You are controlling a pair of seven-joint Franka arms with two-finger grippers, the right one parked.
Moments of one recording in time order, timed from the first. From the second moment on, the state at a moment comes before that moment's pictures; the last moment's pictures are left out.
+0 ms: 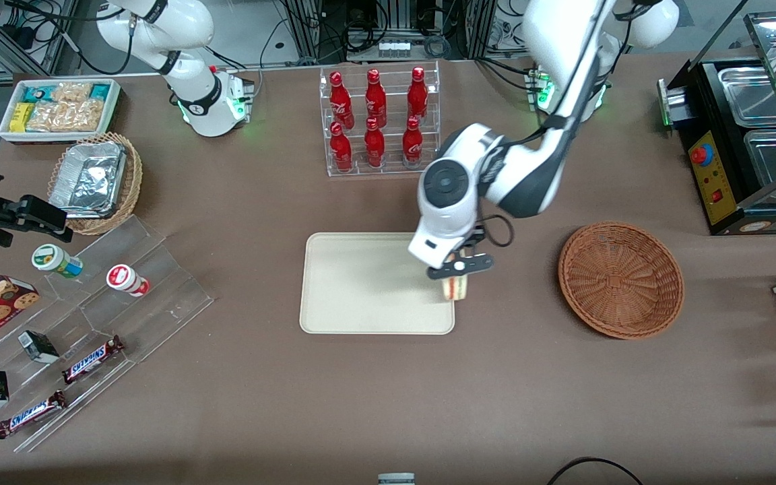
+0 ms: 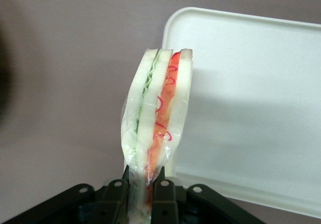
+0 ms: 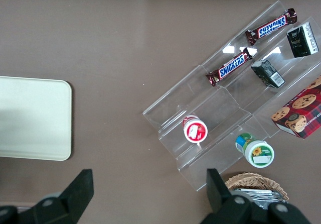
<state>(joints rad) -0.78 0.54 0.12 -1.57 -0.01 1.98 -0.81</state>
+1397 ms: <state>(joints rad) -0.82 0.68 0.10 -1.56 0.01 2.17 -0.81</state>
